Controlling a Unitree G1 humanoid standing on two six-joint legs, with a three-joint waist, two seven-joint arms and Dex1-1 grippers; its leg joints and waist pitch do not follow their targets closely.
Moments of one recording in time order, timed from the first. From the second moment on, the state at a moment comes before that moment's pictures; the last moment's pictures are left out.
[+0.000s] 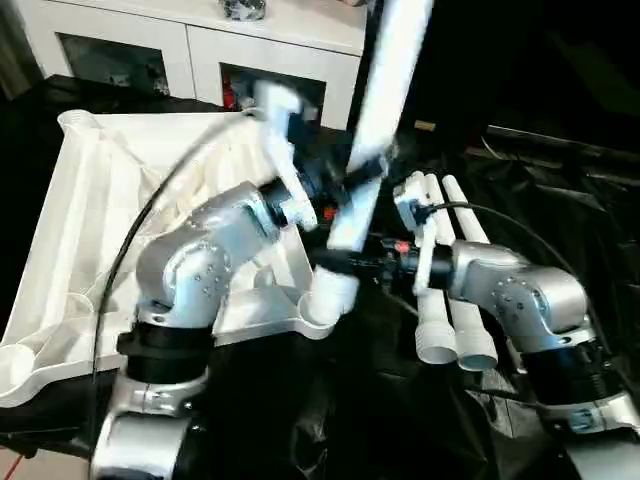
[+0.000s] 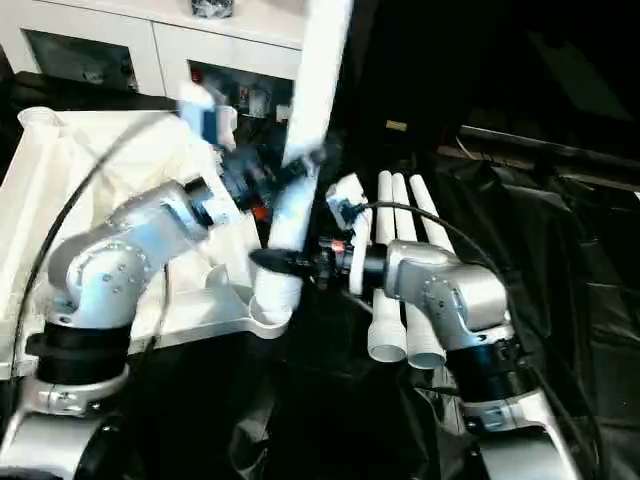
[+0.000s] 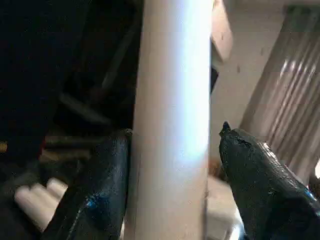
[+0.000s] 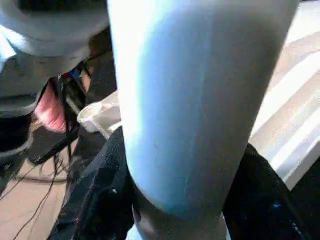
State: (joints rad) left arm -0.67 0.06 0.09 -0.08 -0.71 0.66 -0.54; right arm -0.55 -0.28 0.10 0.09 0.60 0.76 0.89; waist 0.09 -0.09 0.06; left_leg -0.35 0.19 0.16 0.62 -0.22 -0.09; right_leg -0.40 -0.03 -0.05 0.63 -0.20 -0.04
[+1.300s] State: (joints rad) left arm -0.38 0.66 -0.32 0.14 -0.17 0.31 -0.96; right arm -0.39 -0.19 0.06 0.04 0.40 0.55 0.55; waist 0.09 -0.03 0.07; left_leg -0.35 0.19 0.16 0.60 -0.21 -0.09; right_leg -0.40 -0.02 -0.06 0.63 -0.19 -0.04
